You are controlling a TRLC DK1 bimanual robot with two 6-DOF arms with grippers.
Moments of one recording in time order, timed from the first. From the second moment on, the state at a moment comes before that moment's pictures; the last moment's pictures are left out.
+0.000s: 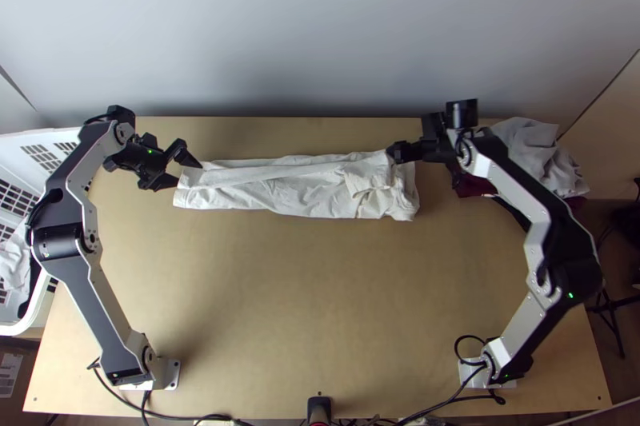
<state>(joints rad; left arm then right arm) 0.22 2.11 1.75 -0.97 0.59 -0.30 0.18 1.86 1.47 -0.39 -0.39 0.02</state>
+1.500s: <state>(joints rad) 0.19 2.22 1.72 -0.95 0.82 -0.15 0.31 1.34 1.53 -0.82 -0.37 0.19</state>
